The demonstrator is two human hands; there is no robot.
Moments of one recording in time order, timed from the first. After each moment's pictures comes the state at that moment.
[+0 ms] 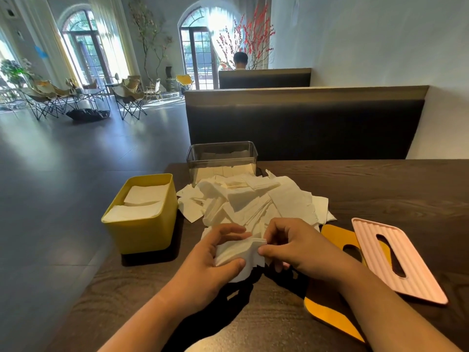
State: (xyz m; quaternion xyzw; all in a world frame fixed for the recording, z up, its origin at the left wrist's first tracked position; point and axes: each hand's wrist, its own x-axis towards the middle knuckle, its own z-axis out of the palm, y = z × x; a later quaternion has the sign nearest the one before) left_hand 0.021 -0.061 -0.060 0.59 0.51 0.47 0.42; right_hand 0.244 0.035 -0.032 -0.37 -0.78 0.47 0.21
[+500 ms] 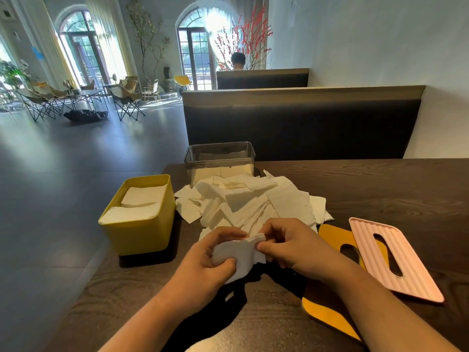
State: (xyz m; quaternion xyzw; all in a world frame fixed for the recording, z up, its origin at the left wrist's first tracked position) left_hand 0.024 -0.062 -0.058 0.58 0.50 0.48 0.42; right_hand 0.243 0.037 -0.037 -0.37 -0.77 0.48 0.23
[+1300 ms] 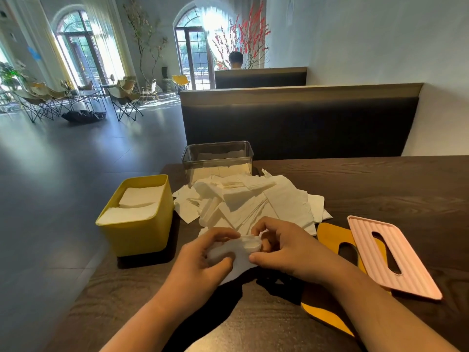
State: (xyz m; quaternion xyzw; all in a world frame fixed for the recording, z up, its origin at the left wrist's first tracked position) left_hand 0.021 -0.065 -0.061 0.60 0.56 0.47 0.32; right_hand 0.242 0.032 -0.039 -0.32 -0.79 0.47 0.21
